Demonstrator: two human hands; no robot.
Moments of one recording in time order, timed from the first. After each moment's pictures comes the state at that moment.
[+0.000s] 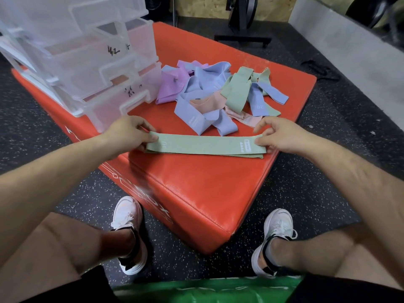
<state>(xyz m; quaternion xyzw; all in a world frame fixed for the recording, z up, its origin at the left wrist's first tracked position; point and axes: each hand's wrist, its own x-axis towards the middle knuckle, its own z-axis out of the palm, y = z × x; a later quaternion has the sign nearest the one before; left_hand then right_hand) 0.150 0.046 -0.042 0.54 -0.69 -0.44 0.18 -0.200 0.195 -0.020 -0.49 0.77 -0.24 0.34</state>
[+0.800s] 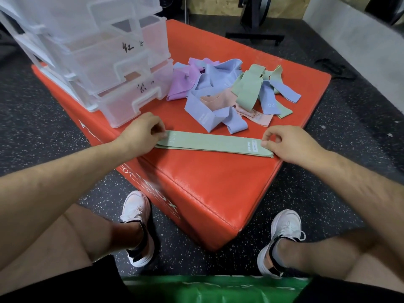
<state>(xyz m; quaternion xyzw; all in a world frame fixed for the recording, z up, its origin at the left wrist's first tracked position) 0.156 0.043 -0.066 0.45 -0.86 -0.17 0.18 -0.194 0.206 -0.040 -0.60 0.78 -0.11 0.12</state>
